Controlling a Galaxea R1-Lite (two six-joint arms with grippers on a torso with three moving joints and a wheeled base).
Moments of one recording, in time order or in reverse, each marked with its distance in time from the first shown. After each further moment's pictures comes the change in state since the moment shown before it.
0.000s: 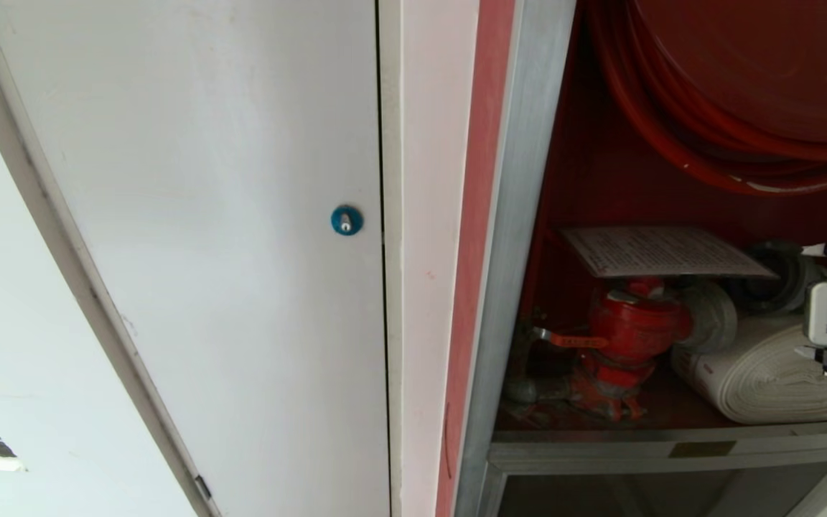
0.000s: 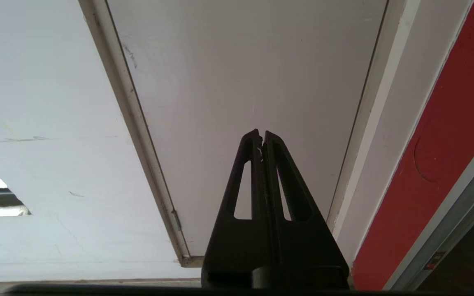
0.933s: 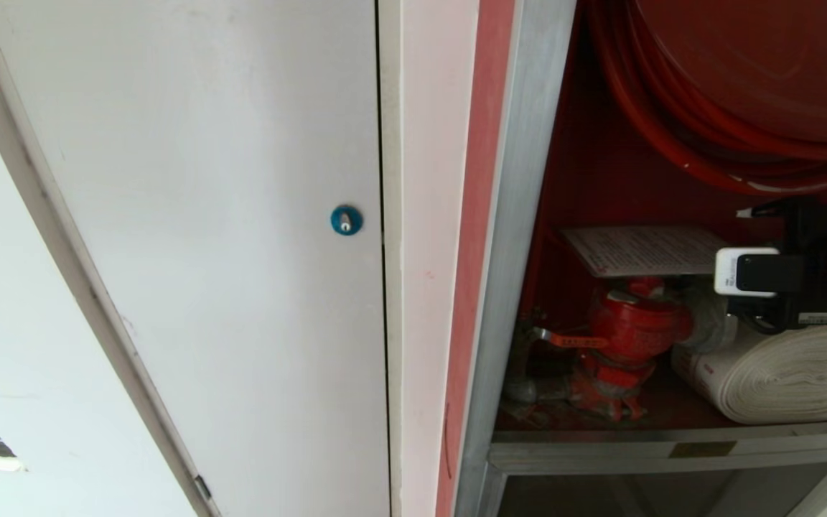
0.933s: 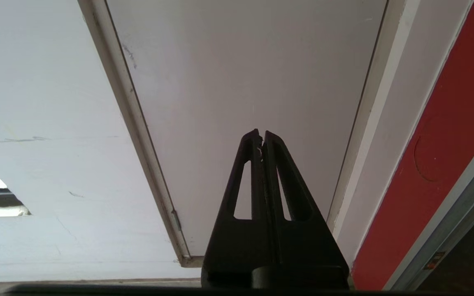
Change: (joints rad) left arm 0.000 0.000 0.000 0.000 0.000 0.000; right arm -0.031 0.260 -0.039 -0.309 -0.007 -0.083
